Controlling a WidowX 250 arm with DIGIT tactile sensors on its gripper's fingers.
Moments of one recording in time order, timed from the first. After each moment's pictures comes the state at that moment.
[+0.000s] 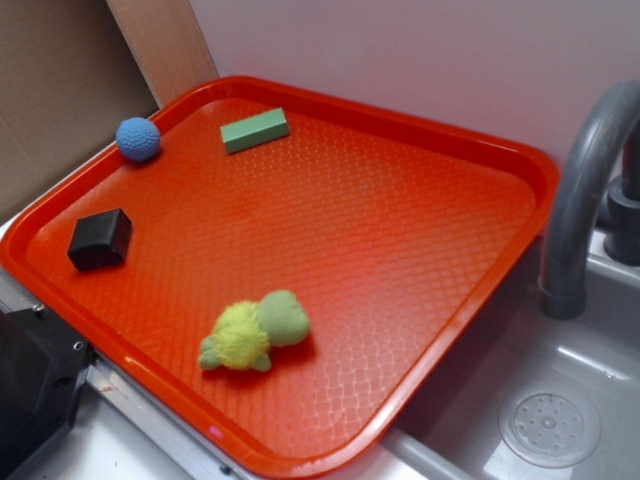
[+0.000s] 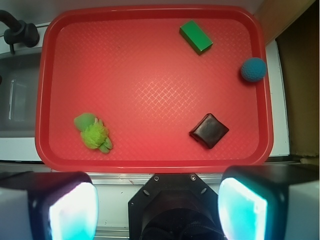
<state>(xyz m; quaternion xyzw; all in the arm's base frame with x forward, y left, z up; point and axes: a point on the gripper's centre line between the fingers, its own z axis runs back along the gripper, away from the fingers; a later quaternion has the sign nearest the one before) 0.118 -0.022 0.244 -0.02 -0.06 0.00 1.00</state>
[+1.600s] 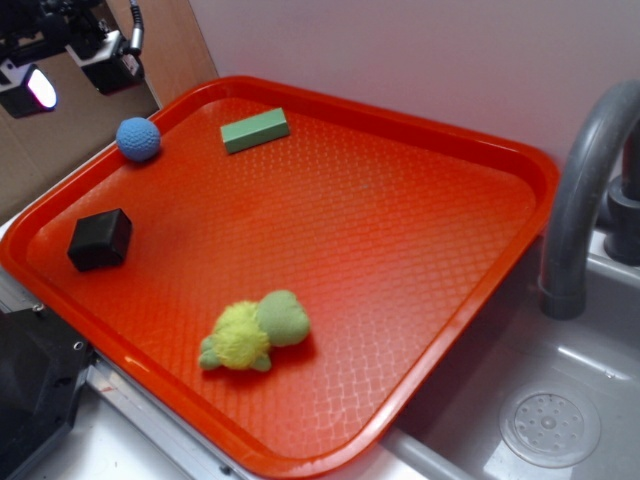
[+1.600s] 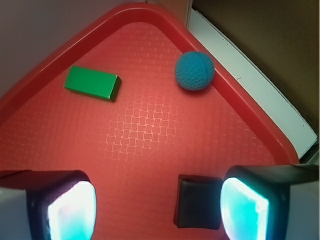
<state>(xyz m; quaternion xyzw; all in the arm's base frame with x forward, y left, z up) 0.193 0.071 0.139 -0.01 -0.09 0.36 0.93</state>
